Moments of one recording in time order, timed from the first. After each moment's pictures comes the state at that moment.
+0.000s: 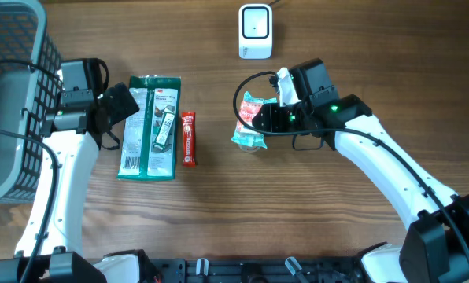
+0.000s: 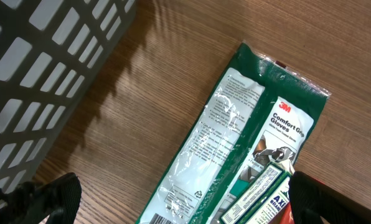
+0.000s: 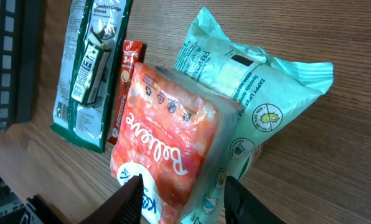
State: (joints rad) left arm 0.09 1.42 1.13 -0.74 -0.19 -0.39; right arm 0.42 1.59 1.14 -0.59 -0.42 0.36
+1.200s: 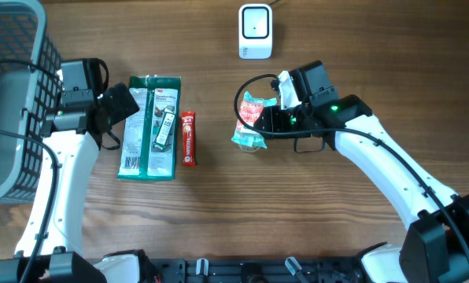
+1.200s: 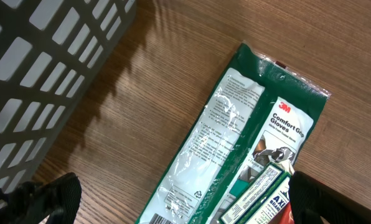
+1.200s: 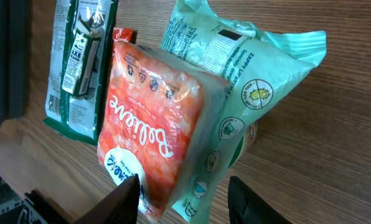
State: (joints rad) left arm 0.09 1.42 1.13 -0.74 -0.19 -0.39; right arm 0.42 1.59 1.14 -0.64 -0.41 0.36
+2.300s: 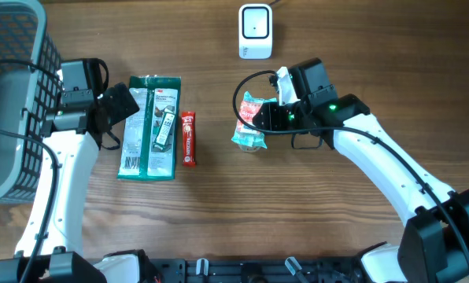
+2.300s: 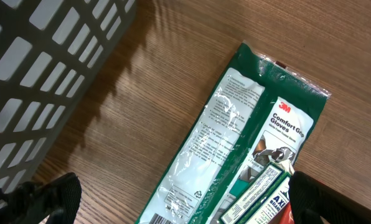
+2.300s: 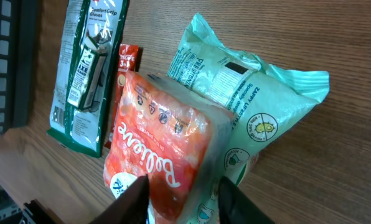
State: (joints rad) left arm 0.09 1.42 1.13 -0.74 -0.19 -0.39; right arm 0.42 1.60 1.14 -0.58 -0.41 0.37
